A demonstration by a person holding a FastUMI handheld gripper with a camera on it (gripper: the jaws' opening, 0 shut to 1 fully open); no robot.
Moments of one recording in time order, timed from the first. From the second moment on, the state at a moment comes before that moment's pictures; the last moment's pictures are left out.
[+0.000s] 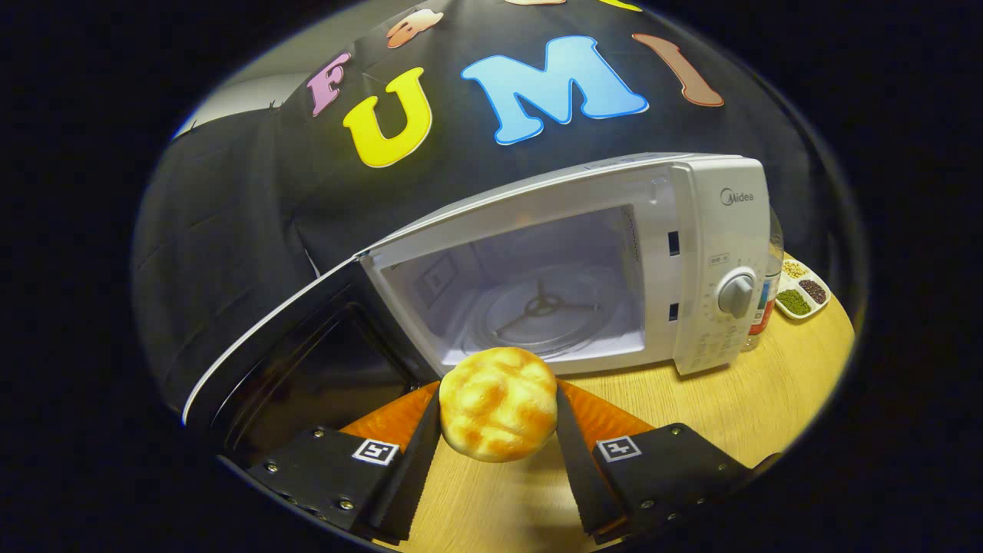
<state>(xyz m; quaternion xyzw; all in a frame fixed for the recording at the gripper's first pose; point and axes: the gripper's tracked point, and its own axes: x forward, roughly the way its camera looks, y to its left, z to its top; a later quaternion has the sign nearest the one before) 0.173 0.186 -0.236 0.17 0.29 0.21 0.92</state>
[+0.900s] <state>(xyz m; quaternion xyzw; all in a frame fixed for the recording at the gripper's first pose) 0.302 0.242 -0.295 0.15 0.25 0.13 0.95</state>
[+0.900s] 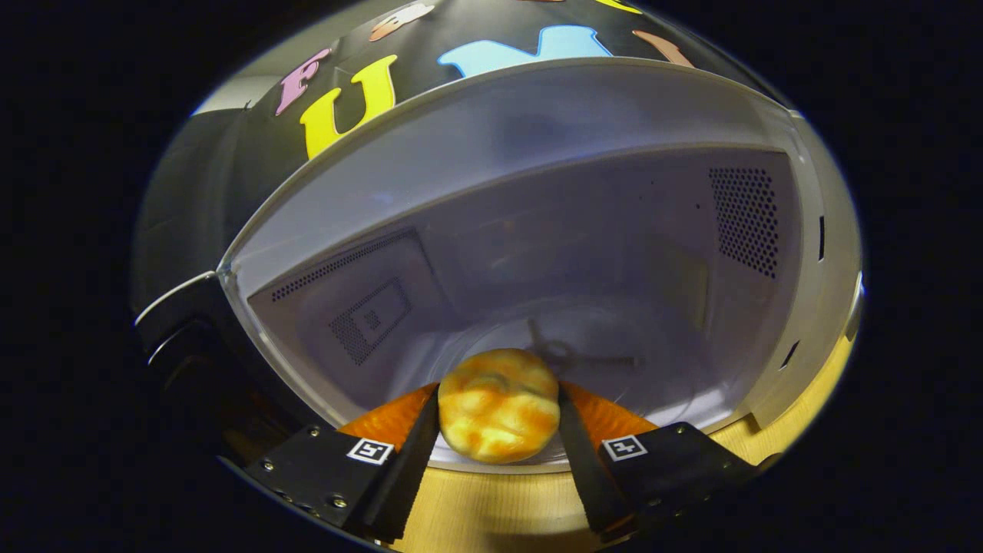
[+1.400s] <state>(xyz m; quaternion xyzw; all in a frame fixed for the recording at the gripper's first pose) 0.248 0.224 -0.230 0.12 0.21 0.15 0.96</state>
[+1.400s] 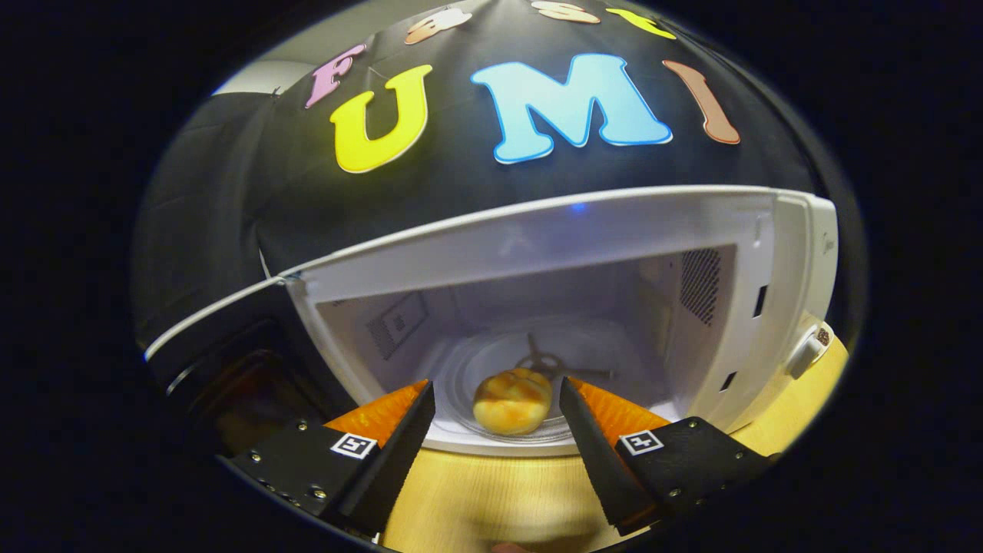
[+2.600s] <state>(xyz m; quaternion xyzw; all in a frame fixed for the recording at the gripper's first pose) -0.088 0.360 -0.033 0.09 0.10 0.42 0.90</state>
